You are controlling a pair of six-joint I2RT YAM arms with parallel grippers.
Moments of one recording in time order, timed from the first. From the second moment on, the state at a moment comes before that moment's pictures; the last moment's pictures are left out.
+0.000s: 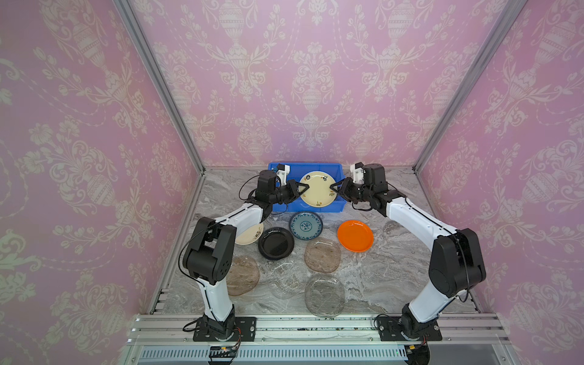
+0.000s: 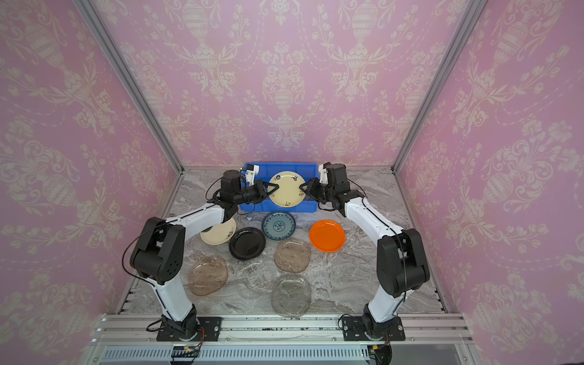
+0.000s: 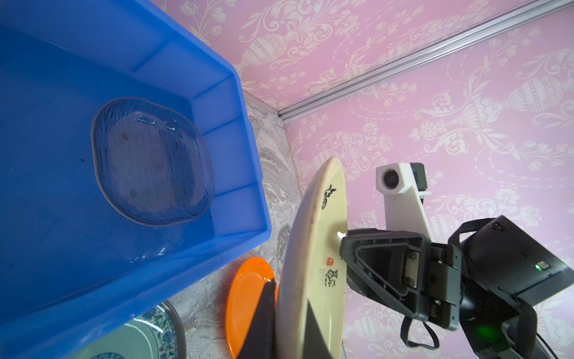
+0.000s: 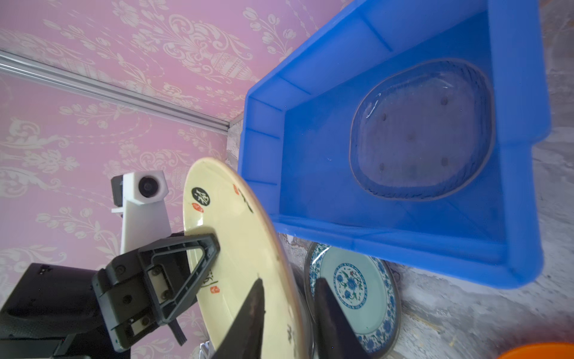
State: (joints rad) left arm -0.32 1.83 1.19 0.37 0.68 -0.98; right arm 0.28 1.70 1.30 -0.12 -0.47 0.83
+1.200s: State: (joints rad) left arm -0.13 1.66 1.22 -0.08 0.35 -0.55; right arm 0.40 2.49 2.25 -0.54 -0.34 0.84
